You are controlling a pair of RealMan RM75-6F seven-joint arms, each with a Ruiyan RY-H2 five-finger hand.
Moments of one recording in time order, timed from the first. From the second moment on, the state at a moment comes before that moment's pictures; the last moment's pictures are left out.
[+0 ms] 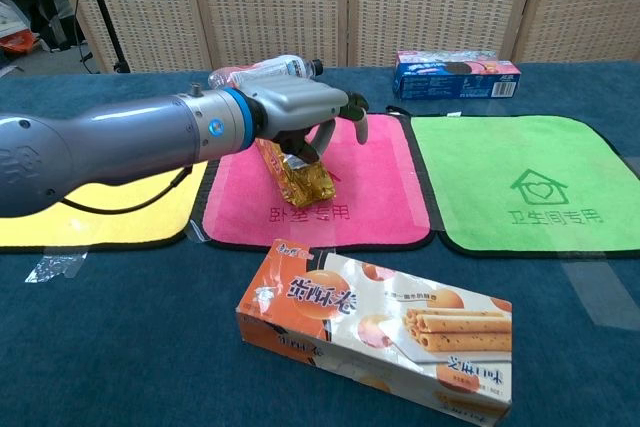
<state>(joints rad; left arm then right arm) -1.08 -1.79 -0.28 -1.15 1.08 0.67 0.48 0.11 -1.08 0.13 -1.54 -1.40 1.44 0.07</state>
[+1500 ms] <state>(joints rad) -1.01 -1.62 -0.08 -1.17 1.13 0.67 0.39 0.11 -1.08 0.13 -1.56 -1.41 1.45 0.07</state>
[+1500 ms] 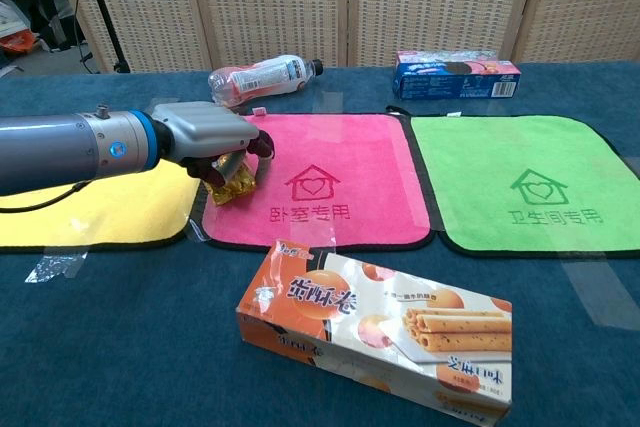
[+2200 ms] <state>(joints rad) -0.97 -1.52 -0.04 -1.20 1.11 0.65 0.41 0.12 -1.08 0.13 -1.57 -1.39 1.43 0.06</state>
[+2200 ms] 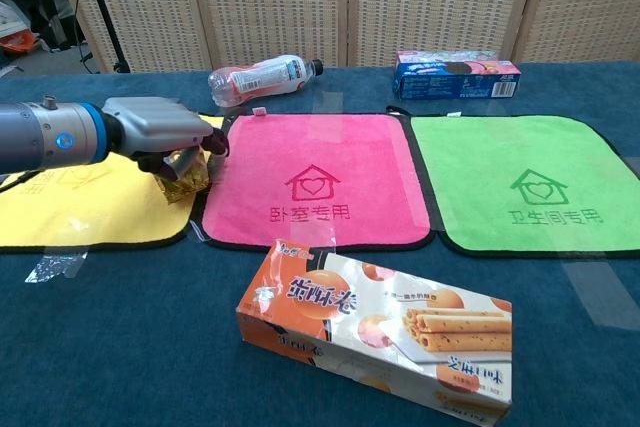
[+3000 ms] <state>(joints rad) -0.89 -1.43 0.00 -1.17 1.14 0.66 0.32 0.12 -1.09 0.12 -1.59 -1.40 1.41 0.02</state>
